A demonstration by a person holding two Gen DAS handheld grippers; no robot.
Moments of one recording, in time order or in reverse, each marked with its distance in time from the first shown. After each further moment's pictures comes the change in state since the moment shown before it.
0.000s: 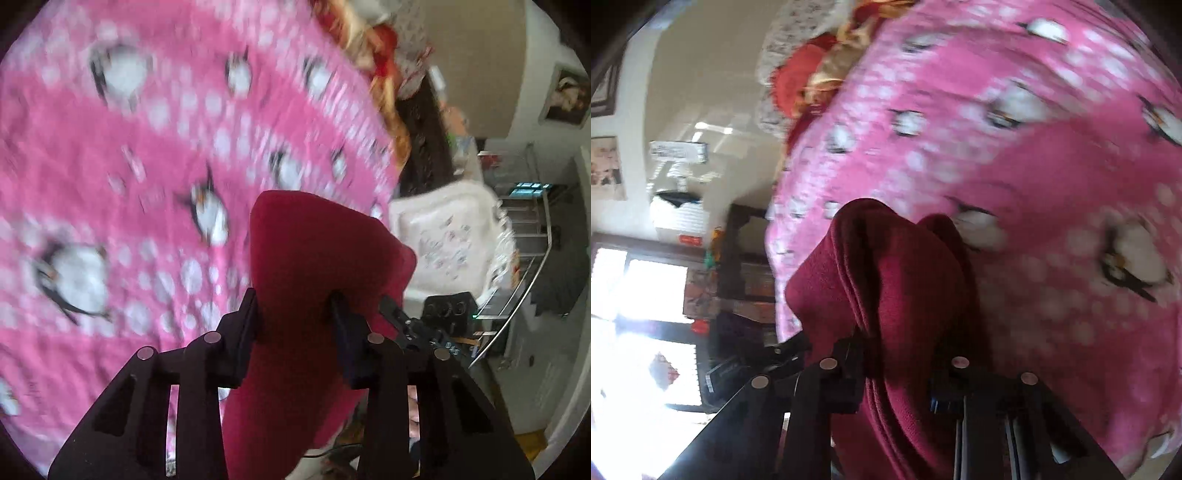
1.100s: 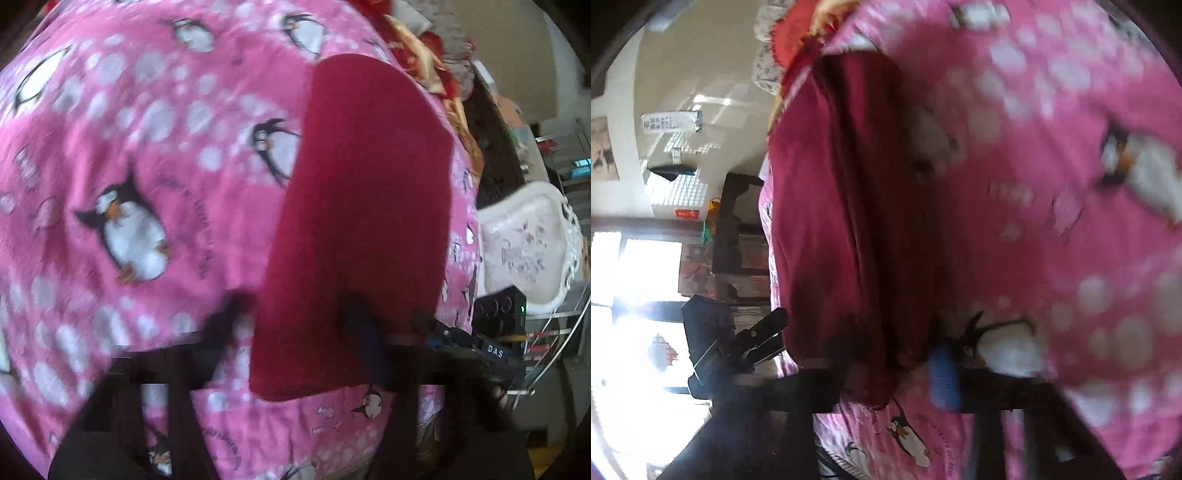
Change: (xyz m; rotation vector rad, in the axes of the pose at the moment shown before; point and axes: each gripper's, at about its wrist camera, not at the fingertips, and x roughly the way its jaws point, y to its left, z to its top) left arm -0.026 0.074 0.034 0.066 -0.038 0.324; right arm 0.126 0.007 -0.016 0.039 0.130 -0.012
